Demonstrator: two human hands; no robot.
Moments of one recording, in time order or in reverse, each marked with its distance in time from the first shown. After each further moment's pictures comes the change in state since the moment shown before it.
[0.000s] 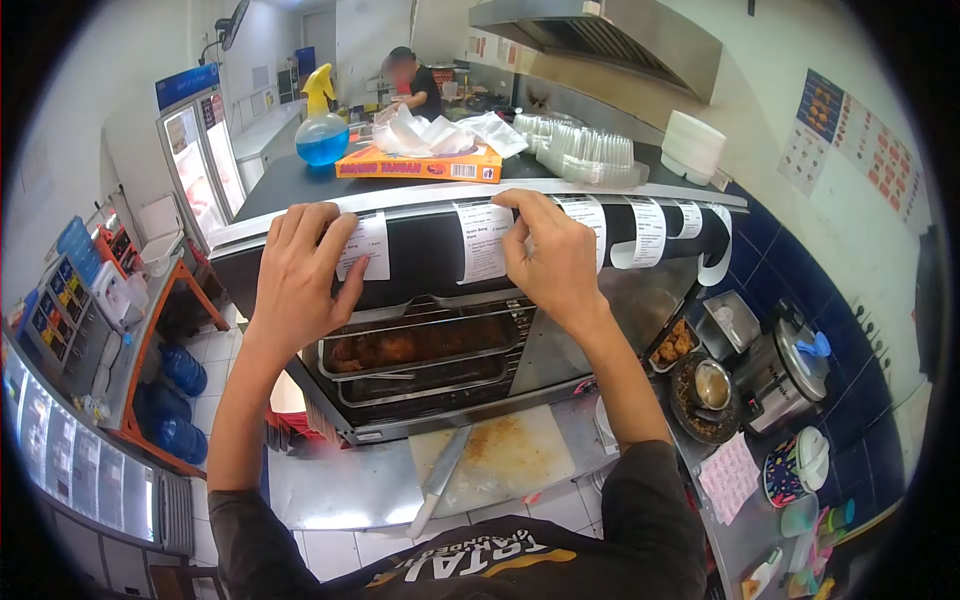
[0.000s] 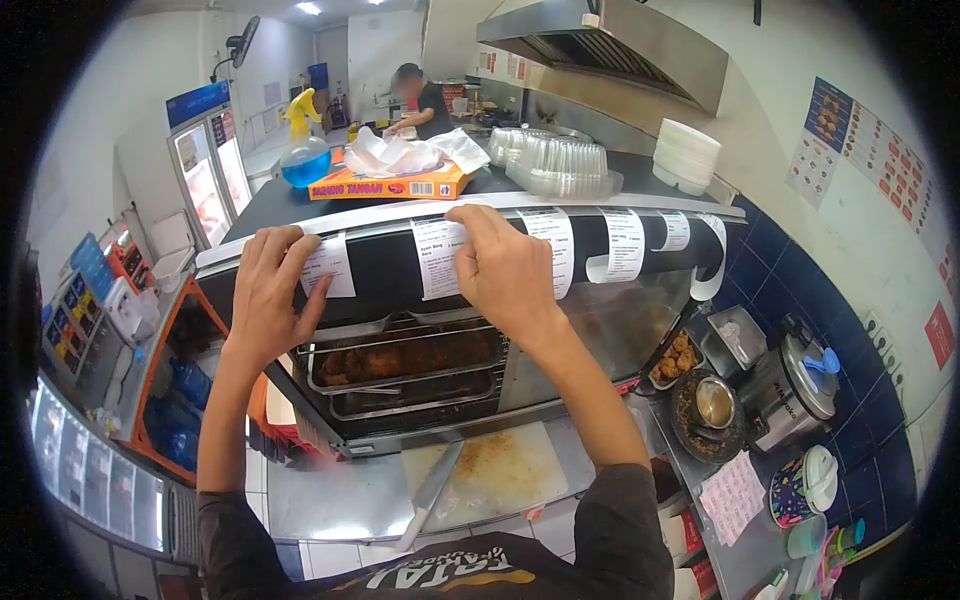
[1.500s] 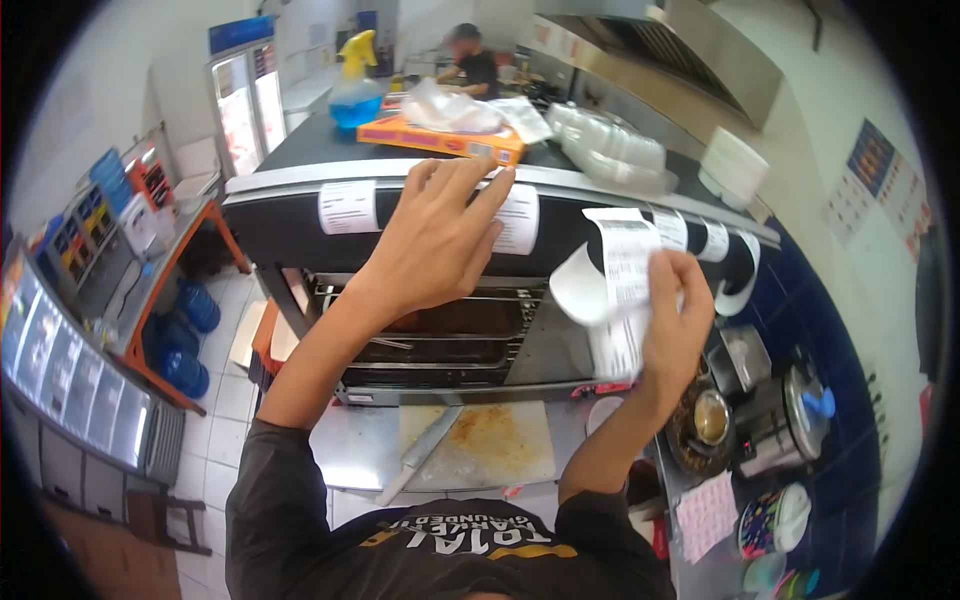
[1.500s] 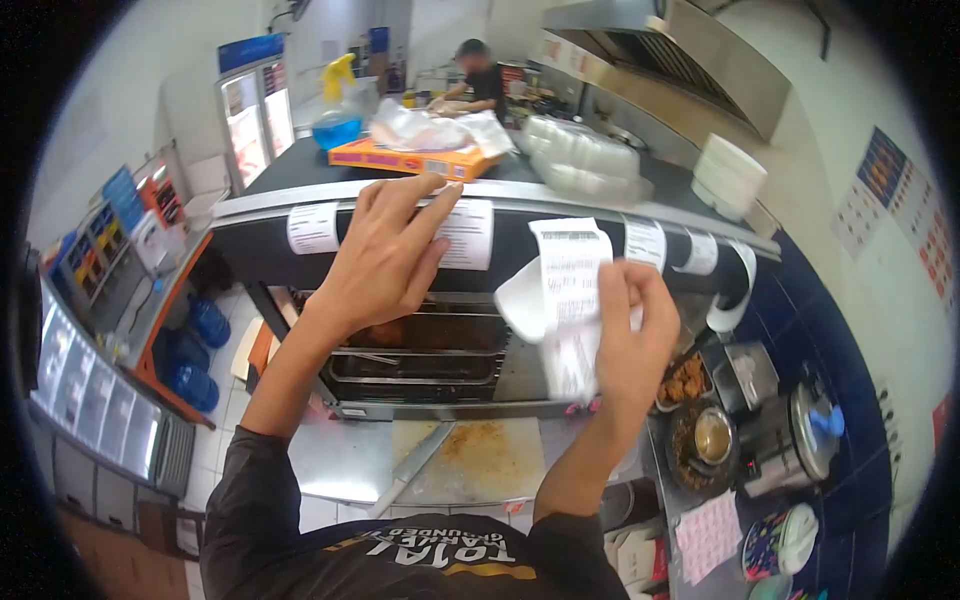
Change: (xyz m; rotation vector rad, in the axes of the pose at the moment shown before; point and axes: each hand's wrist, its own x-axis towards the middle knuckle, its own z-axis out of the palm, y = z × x) left_hand 0.060 0.087 0.053 -0.155 0.057 0.015; right_hand -0.050 0.019 -0.100 0.429 0.221 0.625
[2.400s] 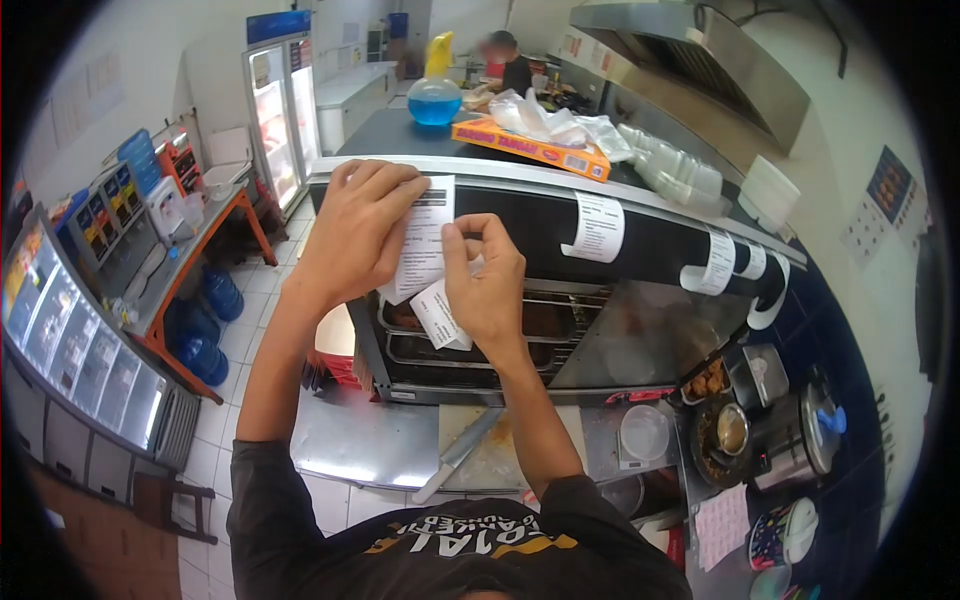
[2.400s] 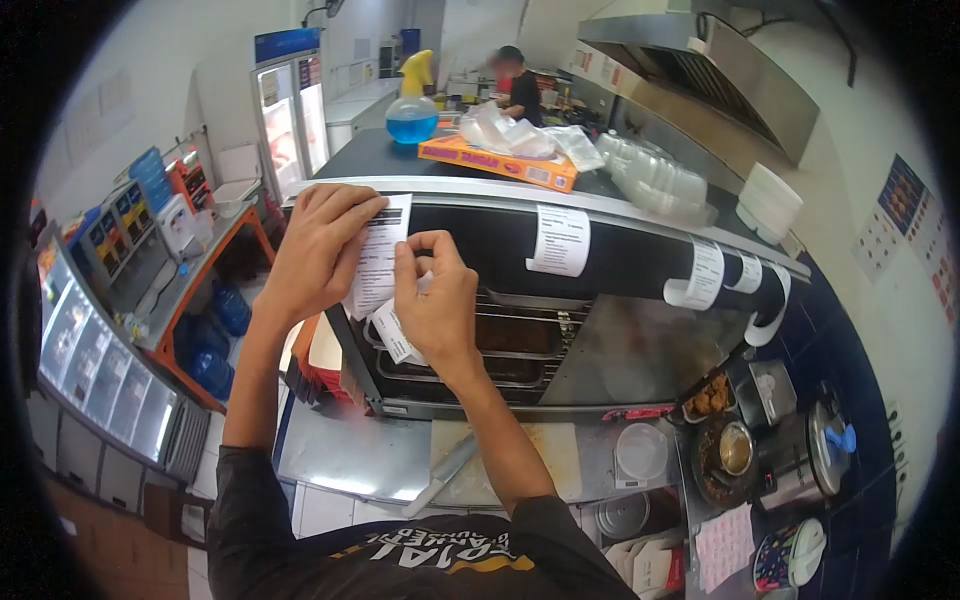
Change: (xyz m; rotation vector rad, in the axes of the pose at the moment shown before) left_hand -0.082 -0.085 -0.119 0.102 -0.178 -0.134; right_hand -0.087 -0.059 0.232 0.370 -0.369 0.105
